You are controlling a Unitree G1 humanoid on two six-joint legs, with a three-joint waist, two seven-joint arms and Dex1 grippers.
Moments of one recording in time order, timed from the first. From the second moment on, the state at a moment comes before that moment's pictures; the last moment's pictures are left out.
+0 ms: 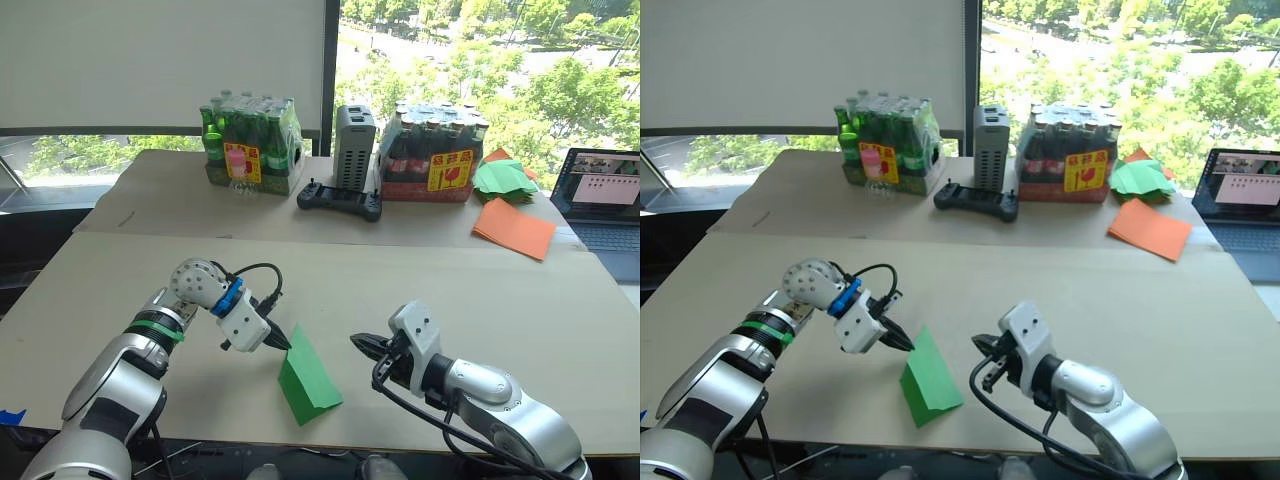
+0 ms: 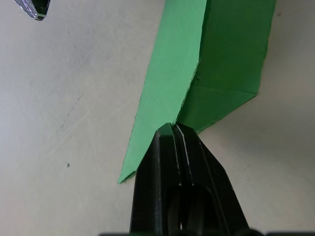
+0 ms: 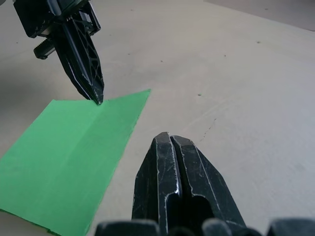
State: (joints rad) left arm -0.89 0.60 -0.53 0.88 -0.14 -1.03 -1.61; right arm -0.05 -0.48 0.16 -0.68 0.42 0.78 0.41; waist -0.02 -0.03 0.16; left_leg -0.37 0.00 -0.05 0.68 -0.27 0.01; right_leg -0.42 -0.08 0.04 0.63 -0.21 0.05
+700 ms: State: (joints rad) left arm -0.44 0.67 -0.27 0.07 0.06 0.11 -1.02; right arm -0.10 -0.50 0.09 -0.62 0.32 0.62 0.44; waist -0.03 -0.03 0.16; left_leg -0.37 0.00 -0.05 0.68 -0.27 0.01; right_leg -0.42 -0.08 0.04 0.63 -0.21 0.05
